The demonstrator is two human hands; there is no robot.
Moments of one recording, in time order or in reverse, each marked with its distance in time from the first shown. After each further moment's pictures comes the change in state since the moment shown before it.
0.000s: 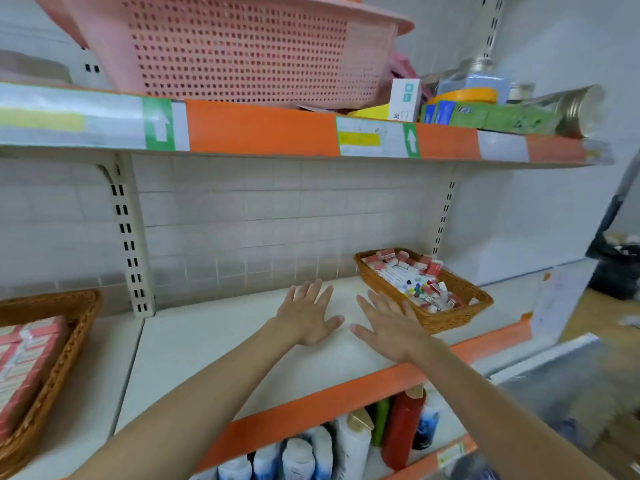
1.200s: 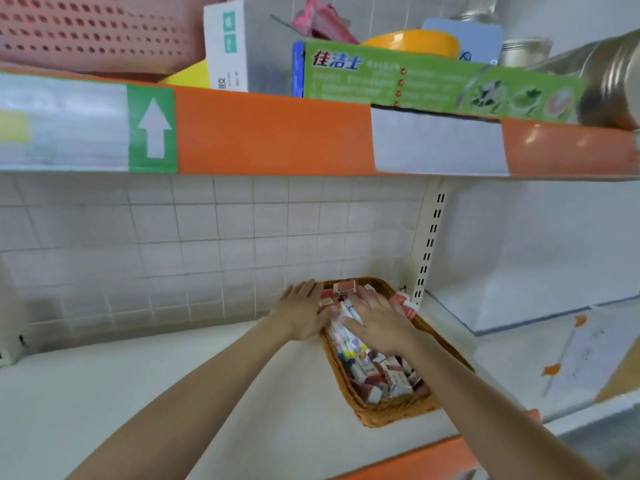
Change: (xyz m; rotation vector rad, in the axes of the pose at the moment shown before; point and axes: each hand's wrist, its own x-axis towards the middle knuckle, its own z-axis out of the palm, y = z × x) left_hand 0.215 0.072 -0.007 -0.105 0.072 -0.117; right_hand 0.155 0.176 -0.011 0.062 0.011 -0.125
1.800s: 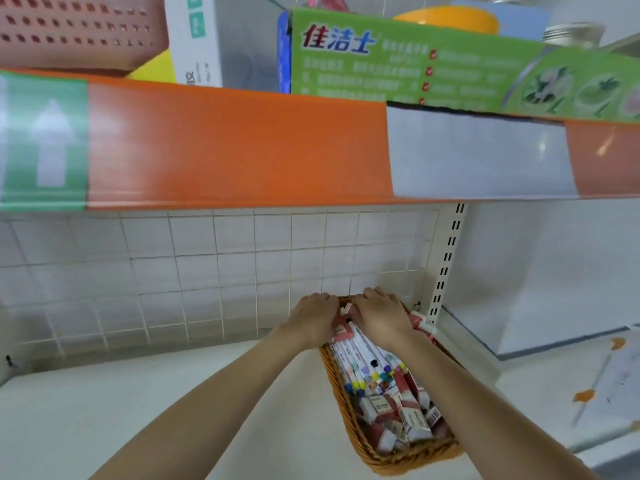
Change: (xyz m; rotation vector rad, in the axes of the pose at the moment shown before) left_hand 0.045 0.004 -0.002 -0.044 0.096 0.061; right_hand 0.064 0.006 -0.006 -0.124 0.255 -0.064
